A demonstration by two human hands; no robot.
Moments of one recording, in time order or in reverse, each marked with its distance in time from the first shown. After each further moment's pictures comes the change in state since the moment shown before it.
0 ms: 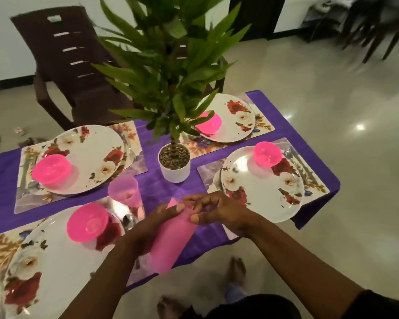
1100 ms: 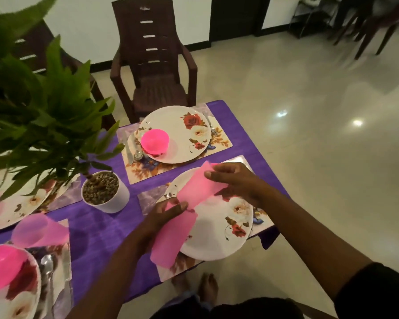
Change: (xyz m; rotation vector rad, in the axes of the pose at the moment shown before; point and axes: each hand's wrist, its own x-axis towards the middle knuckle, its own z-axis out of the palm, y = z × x) left_hand 0.189 0.028 0.179 0.184 0.263 0.026; right_hand -0.037 -0.017 -0.311 0.035 0.299 0.152
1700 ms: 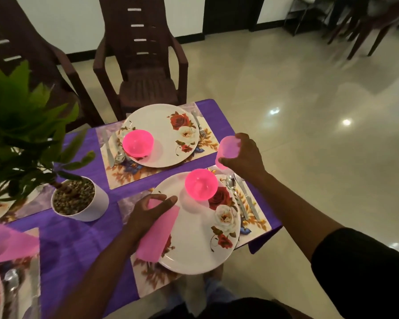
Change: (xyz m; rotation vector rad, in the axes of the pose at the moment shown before) left_hand 0.067 0.018 0.007 0.249 0.288 0.060; right_hand 0.075 -0.007 -0.086 -0.623 0.620 -0.198
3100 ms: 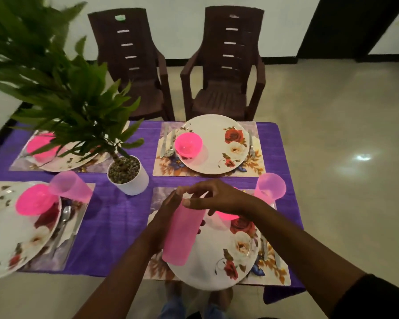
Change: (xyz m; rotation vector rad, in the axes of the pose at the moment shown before) left_hand -0.040 0.019 0.056 -0.668 0.010 -0.019; right_hand -0.027 -0.065 0.027 0.253 -1.130 -0.502
